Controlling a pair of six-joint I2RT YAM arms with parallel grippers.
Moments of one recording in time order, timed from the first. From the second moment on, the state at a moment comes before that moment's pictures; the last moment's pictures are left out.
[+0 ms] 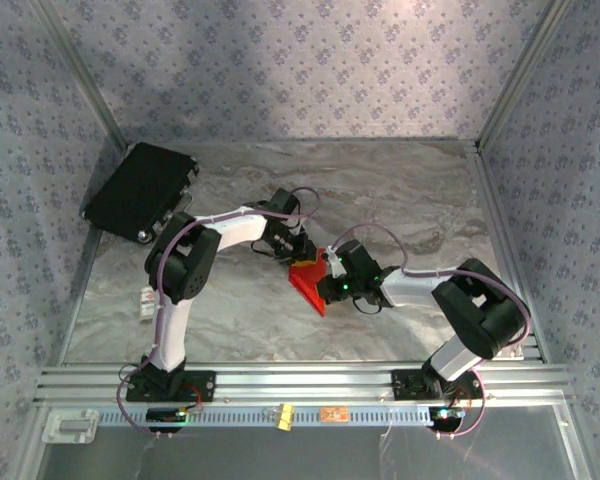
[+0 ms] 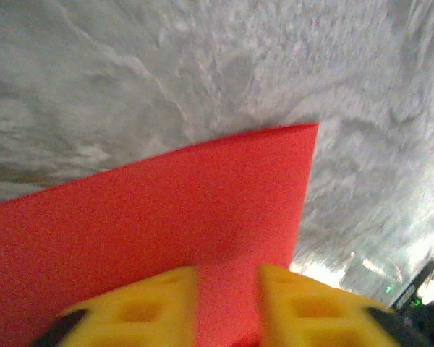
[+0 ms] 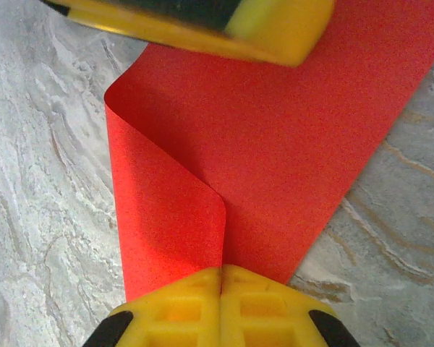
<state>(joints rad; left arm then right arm) -0.62 2.07 1.39 -0.53 0.57 -0.59 0.69 1.58 0.59 0.10 -0.30 0.40</state>
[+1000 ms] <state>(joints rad) -0.64 1.68 0.78 0.14 0.62 -0.98 0.70 1.54 0.57 0.10 -0.24 0.41</state>
